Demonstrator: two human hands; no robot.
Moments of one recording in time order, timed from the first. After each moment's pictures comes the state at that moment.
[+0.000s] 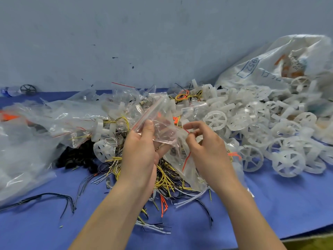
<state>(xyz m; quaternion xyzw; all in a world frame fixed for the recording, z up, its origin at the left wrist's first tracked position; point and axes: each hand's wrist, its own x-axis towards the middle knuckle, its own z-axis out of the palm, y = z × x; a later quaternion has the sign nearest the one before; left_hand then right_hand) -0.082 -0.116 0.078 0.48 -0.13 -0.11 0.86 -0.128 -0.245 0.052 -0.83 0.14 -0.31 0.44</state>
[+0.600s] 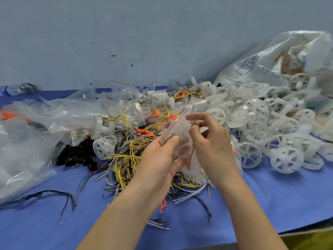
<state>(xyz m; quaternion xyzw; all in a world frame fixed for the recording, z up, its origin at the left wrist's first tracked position) -0.101 -0.135 0.064 0.51 -0.06 -0.25 0.82 -0.135 -0.245 0.063 -0.78 0.11 -0.37 0.48</state>
